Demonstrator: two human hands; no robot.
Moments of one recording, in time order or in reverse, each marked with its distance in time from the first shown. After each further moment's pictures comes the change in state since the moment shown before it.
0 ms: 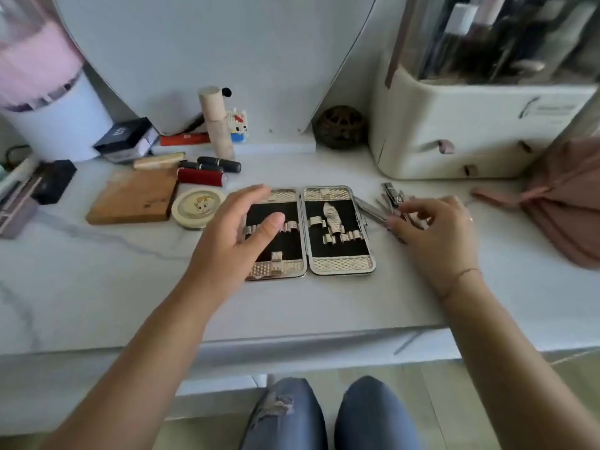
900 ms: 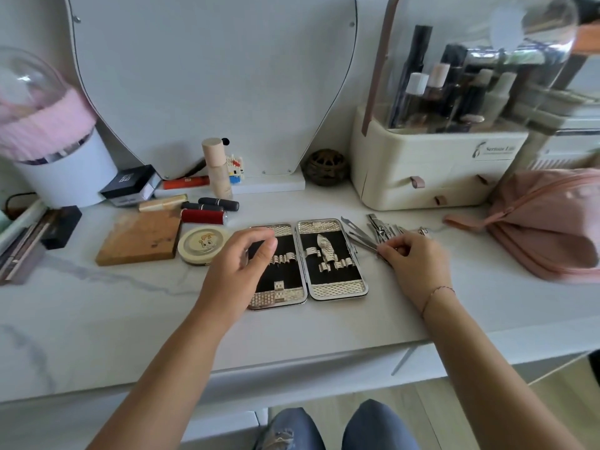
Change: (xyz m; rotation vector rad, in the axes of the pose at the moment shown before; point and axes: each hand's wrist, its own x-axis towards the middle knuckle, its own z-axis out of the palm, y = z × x) left_hand 0.005 0.003 -0.003 -0.126 0.024 -0.093; right_hand -0.005 -0.006 0.004 0.004 -0.025 0.127
